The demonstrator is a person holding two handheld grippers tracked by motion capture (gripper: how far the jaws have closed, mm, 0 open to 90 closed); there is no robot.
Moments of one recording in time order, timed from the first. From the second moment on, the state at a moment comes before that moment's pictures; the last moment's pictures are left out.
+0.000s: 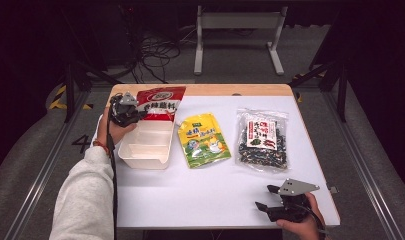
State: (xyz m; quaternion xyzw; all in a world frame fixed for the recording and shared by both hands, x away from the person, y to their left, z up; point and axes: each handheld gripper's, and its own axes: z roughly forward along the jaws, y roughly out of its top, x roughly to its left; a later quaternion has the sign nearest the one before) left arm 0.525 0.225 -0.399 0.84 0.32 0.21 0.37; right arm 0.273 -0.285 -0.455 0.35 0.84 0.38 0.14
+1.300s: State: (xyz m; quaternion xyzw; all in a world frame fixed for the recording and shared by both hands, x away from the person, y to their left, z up) left arm 0.355 0.257 -0.384 0.78 0.34 0.27 0.46; right arm 0.301 -0.277 -0.437 0.32 0.84 0.42 0.15
